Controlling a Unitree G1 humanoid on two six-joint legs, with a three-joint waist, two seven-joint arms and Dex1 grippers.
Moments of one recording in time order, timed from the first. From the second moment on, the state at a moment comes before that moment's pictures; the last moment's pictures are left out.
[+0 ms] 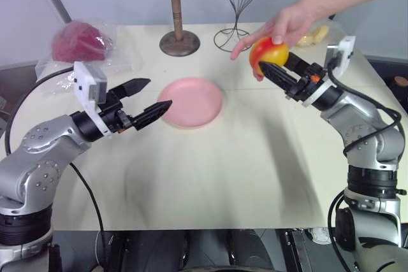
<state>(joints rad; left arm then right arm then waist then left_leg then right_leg) -0.29 0.69 0.29 -0.48 -0.88 0.68 -0.63 -0.57 -0.53 -0.25 -0.08 0.72 0.58 0.67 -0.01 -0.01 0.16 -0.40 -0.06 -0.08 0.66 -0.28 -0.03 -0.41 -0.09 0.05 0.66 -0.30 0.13</state>
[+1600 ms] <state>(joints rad) -0.03 0.60 0.40 -0.48 -0.73 0.58 -0.50 -0.77 -0.31 -0.07 0.28 0.33 0.20 0.66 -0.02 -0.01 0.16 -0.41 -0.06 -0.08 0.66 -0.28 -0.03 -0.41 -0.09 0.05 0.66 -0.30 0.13</state>
